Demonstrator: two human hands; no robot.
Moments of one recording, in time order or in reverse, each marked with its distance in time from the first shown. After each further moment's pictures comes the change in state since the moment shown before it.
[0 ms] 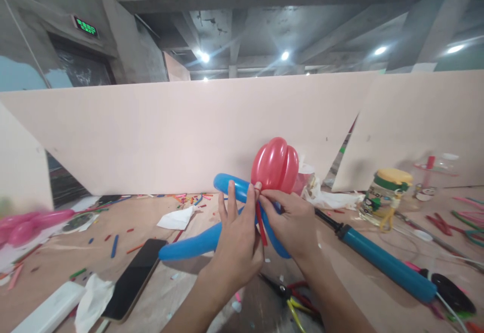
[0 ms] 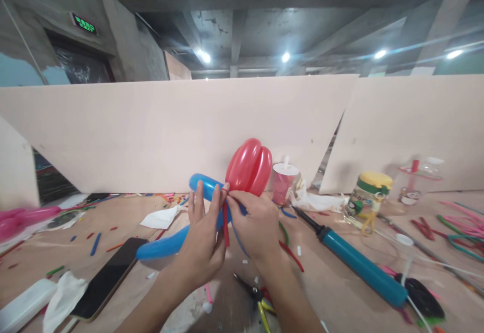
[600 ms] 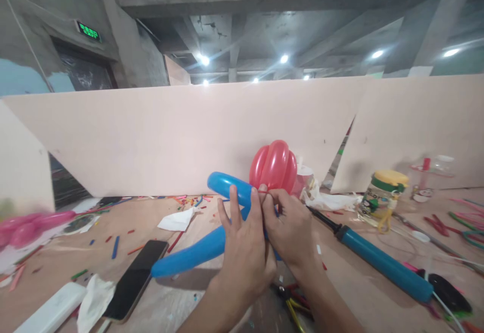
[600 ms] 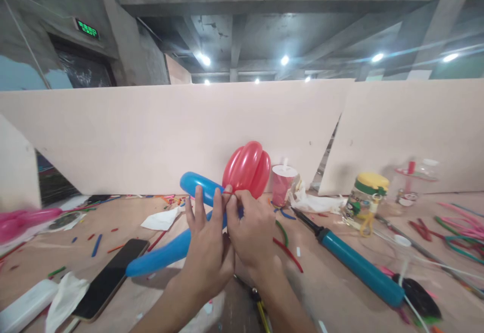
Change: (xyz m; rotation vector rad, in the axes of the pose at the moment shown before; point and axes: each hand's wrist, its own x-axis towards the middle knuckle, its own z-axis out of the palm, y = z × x) left_hand -0.003 0.020 -0.001 0.048 0.098 -0.001; right_hand -0.005 -0.016 -0.002 -0.081 0.085 0.046
